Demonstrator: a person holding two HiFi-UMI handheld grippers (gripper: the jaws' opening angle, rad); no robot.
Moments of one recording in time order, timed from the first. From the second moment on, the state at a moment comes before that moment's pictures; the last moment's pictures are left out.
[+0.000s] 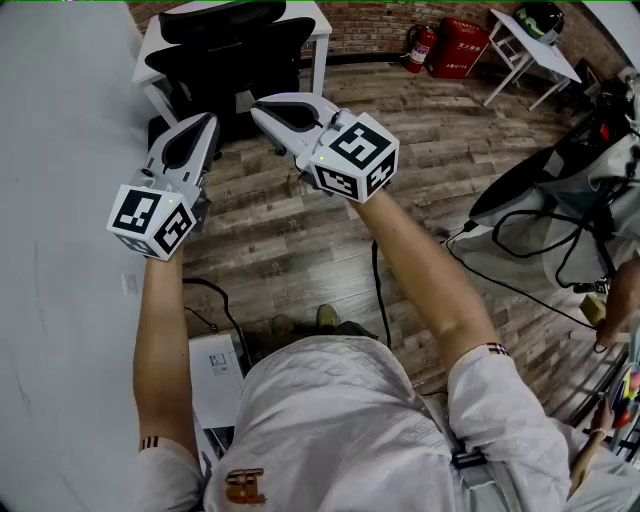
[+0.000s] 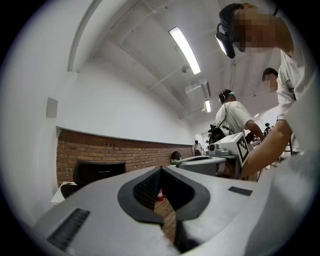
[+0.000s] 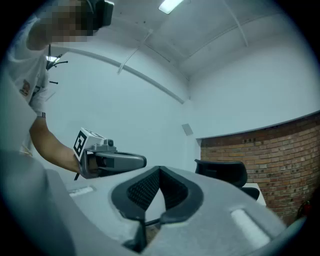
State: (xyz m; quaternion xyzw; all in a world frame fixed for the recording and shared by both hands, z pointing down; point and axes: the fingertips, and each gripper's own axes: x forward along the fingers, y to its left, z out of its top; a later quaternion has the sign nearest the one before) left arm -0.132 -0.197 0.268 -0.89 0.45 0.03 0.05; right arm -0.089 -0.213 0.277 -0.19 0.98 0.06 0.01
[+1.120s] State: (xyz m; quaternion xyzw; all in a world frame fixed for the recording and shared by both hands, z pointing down) left arm -0.196 -0.216 0.264 -0.90 0.44 0.05 0.05; right arm -0.134 -0.233 0.271 -0.22 0.97 0.06 0.02
